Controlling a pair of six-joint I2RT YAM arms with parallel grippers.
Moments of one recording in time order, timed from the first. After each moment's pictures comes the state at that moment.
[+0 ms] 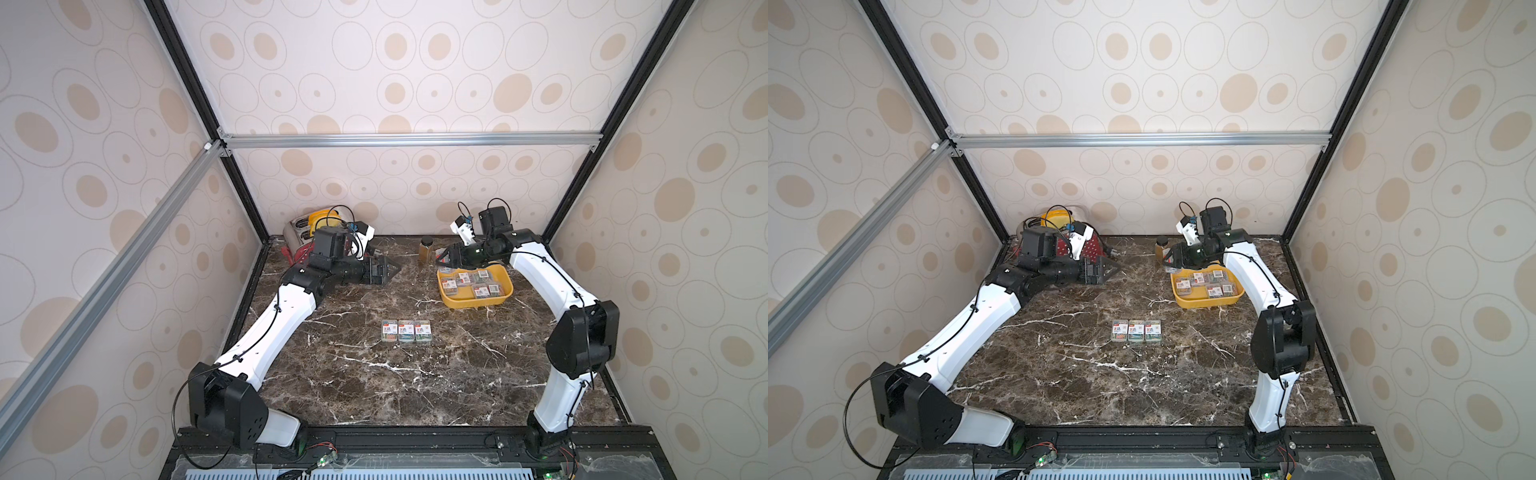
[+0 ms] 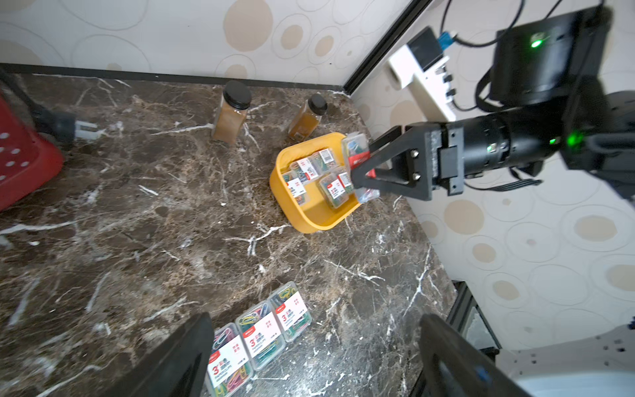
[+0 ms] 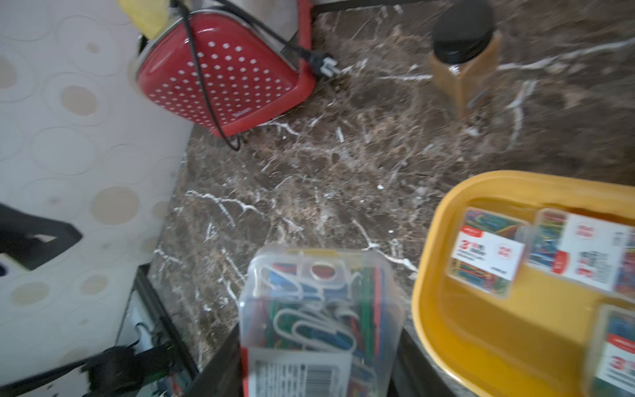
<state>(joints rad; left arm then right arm) -0.37 1.42 1.32 -0.46 0.56 -0.37 0.35 1.85 1.72 -0.78 -0.67 0.19</state>
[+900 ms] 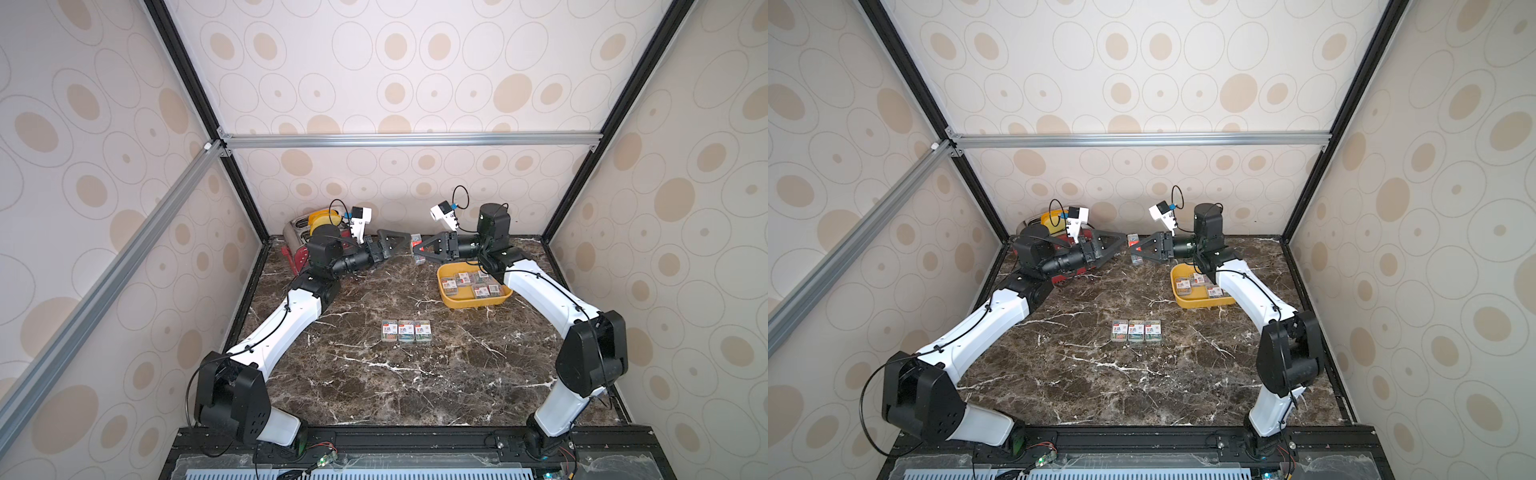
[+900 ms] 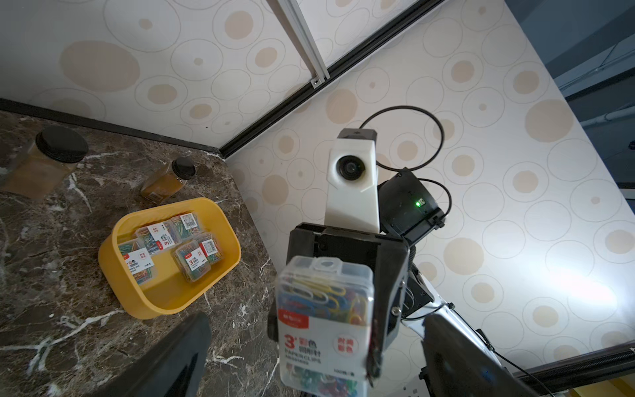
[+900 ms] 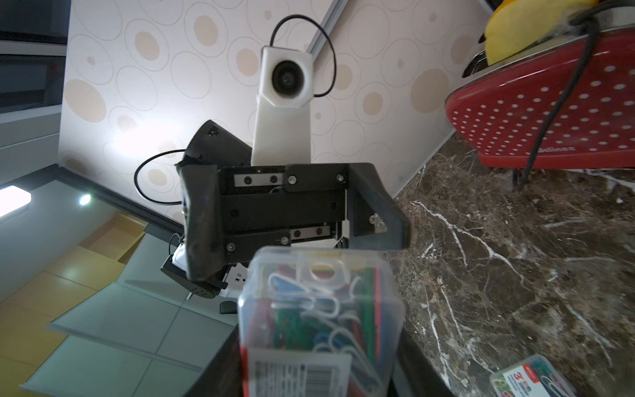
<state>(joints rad) -0.37 1.46 1.20 0.25 0.76 -0.98 0.47 1.73 1.51 0.11 -1.29 0.81</state>
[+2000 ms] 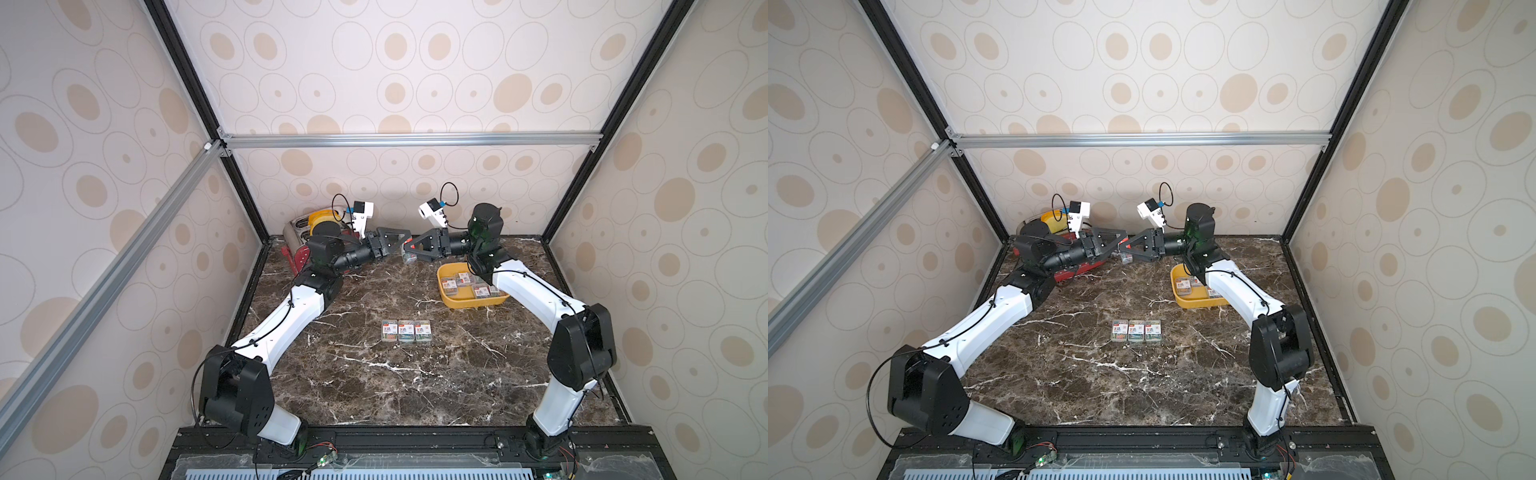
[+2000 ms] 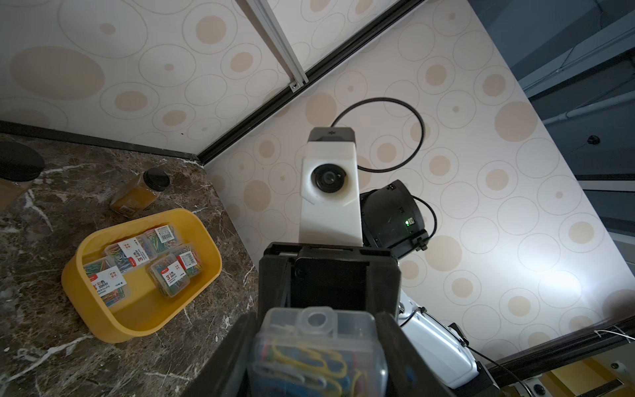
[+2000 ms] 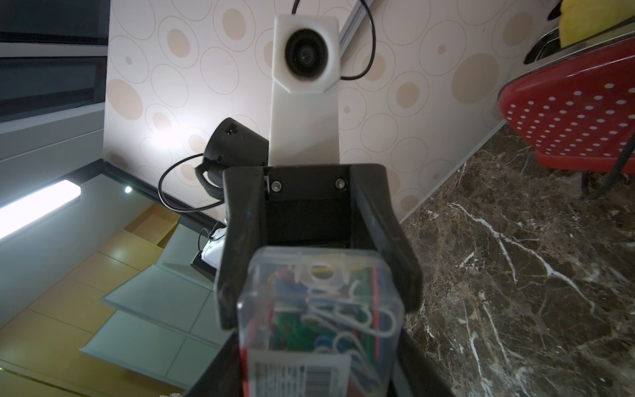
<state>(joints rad) -0.37 1.49 1.23 0.34 0.79 -1.03 0.51 1.80 1.53 0.35 -1.32 1.04</state>
